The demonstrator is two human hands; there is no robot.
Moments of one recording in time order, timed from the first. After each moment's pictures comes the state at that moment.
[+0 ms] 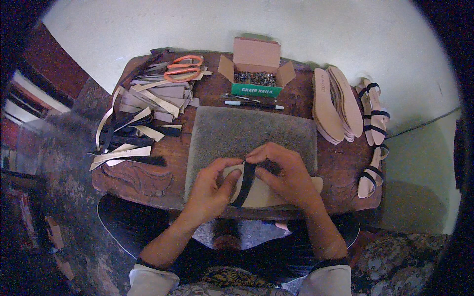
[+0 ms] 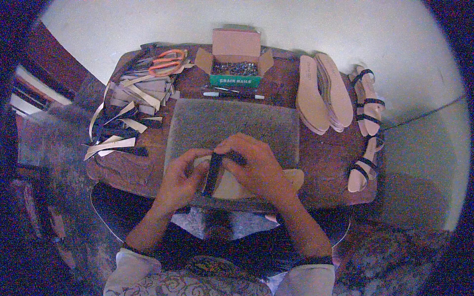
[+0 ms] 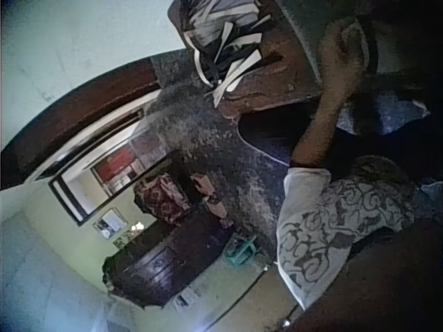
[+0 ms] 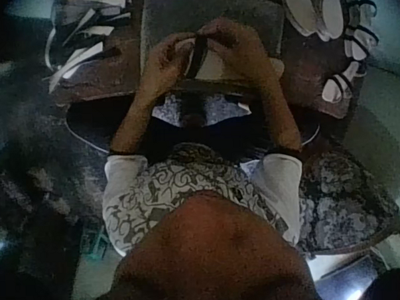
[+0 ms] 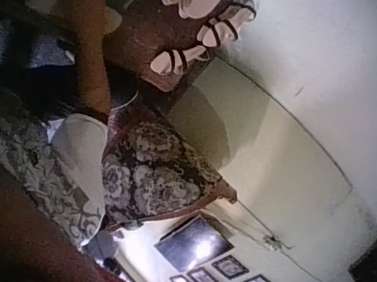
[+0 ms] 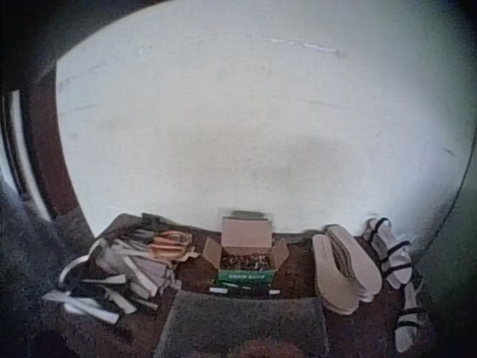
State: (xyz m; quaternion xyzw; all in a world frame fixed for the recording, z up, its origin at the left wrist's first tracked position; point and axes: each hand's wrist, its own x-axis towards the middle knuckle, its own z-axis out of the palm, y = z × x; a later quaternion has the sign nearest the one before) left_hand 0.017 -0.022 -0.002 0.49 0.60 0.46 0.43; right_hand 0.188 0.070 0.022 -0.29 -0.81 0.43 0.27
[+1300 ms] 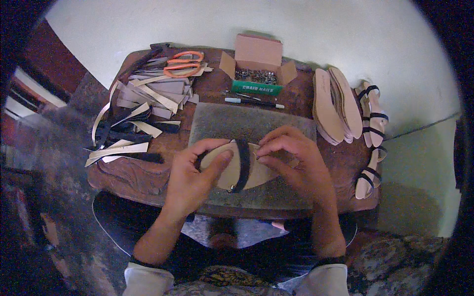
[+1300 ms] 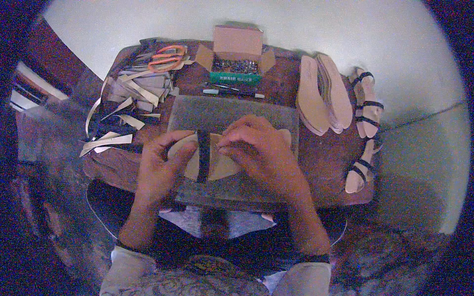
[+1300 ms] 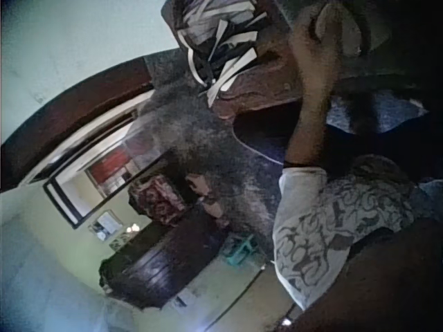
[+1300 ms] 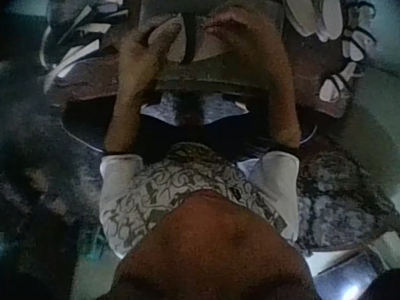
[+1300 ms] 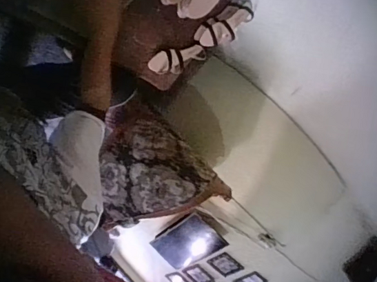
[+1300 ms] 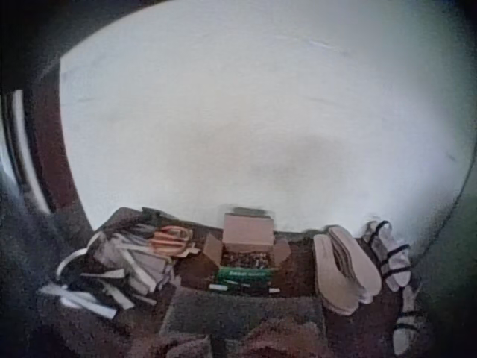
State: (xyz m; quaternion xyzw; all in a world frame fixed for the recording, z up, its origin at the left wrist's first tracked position) left_hand -0.002 -0.012 0.026 0.42 0.58 0.54 0.44; right_hand 0.191 0.082 0.055 -0.29 -0.84 0.36 0.27
